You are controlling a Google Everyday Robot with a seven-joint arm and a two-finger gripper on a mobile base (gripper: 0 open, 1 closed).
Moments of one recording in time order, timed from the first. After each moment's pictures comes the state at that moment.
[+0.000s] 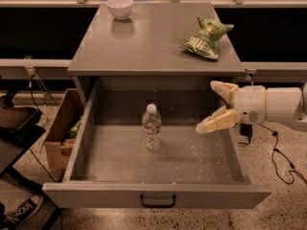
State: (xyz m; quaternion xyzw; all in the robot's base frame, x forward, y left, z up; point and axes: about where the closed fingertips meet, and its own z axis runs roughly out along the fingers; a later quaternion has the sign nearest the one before) arm 0.538 -0.148 0.829 -0.45 0.69 0.31 0.48
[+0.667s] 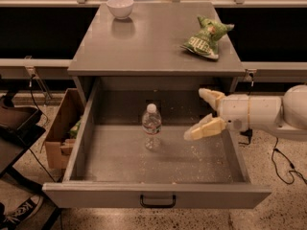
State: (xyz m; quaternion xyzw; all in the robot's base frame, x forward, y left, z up) arm 0.540 -0.124 0.801 -0.45 0.68 0.32 0.48
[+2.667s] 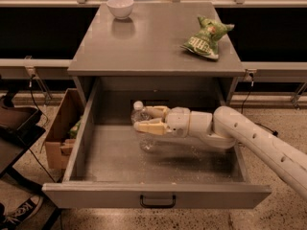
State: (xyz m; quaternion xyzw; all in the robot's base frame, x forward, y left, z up) arm 0.591 0.018 0.721 -0.43 0.58 0.44 0.53
